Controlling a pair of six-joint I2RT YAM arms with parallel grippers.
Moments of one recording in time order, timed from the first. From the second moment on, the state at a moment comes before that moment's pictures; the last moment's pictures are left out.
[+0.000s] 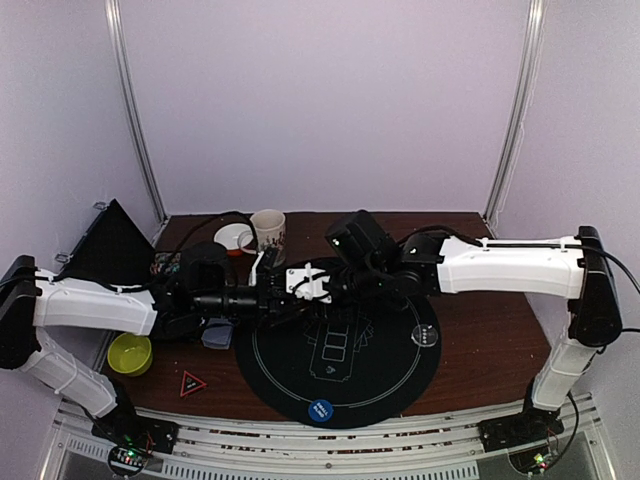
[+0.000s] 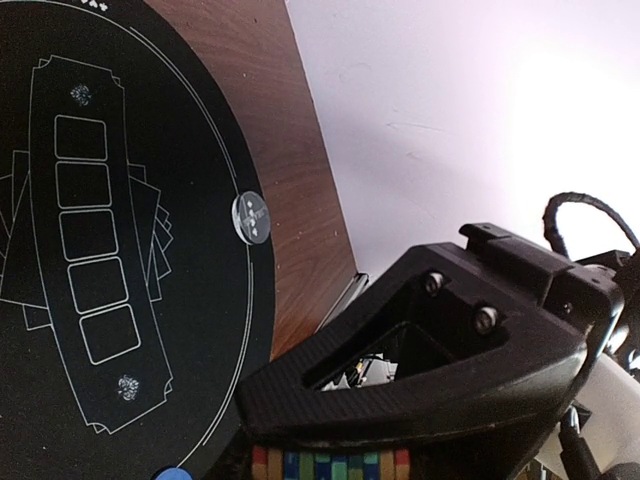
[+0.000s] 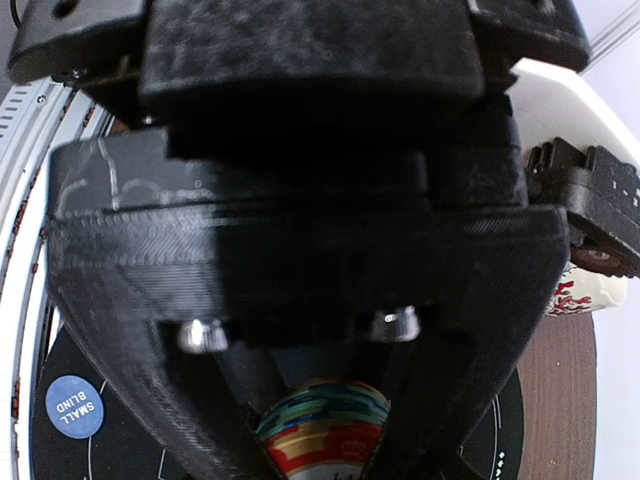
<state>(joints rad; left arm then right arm) -0.86 1.39 0.68 0.43 0.49 -1.11 1.05 1.73 1.39 -0.37 -0.14 -0.63</state>
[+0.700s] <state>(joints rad) -0.86 1.38 0.66 0.43 0.49 -1.07 1.04 1.75 1.43 -0.50 -0.12 -0.59</state>
